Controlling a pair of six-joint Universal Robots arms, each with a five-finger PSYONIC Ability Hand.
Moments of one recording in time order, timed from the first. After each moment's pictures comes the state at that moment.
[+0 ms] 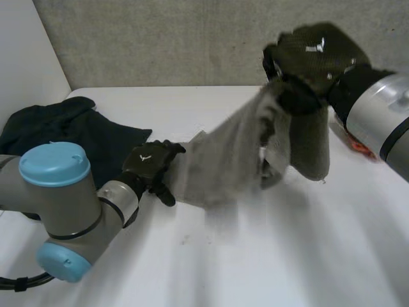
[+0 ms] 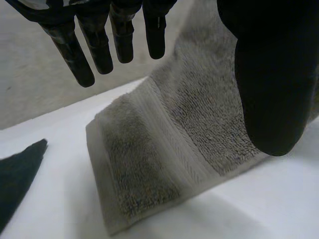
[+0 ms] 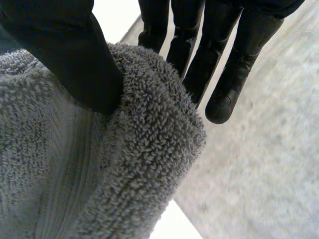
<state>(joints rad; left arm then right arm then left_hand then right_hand) 4.23 -2.04 -1.65 3.45 -1.45 3.15 2.01 -1.51 1.33 0.15 1.29 2.74 0.28 0.27 0.28 0.27 0.08 0.95 1.18 1.18 1.19 0.97</state>
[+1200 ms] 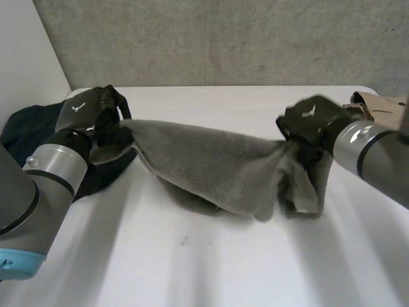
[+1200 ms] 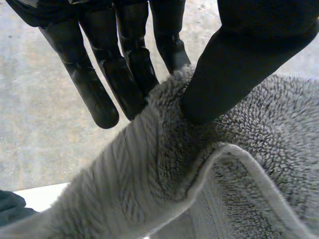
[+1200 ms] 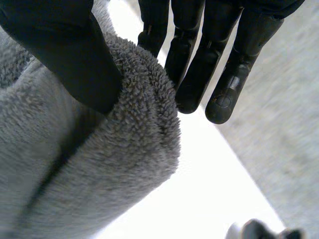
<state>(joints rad) 4.32 -1.67 -1.74 3.43 -1.59 2.94 1.95 -1.28 1.28 0.35 1.38 2.50 1.16 1.20 1.19 1.20 0.97 0.96 1.18 1.19 1.19 0.97</state>
